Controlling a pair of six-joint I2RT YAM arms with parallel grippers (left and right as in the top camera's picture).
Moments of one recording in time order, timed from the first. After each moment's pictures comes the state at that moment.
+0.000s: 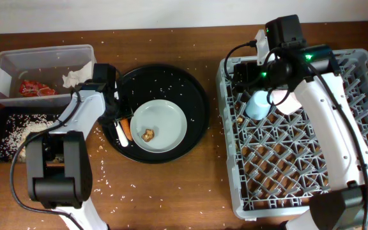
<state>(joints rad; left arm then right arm) -0.05 1.96 1.32 -0.71 0.05 -0.34 0.18 1.71 1.77 -1.17 -0.12 0.13</state>
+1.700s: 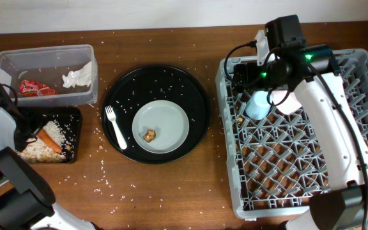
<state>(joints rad) 0.57 1.90 1.39 -0.80 -0.06 -0.35 0.18 1.71 1.77 -1.18 -0.12 0.13</state>
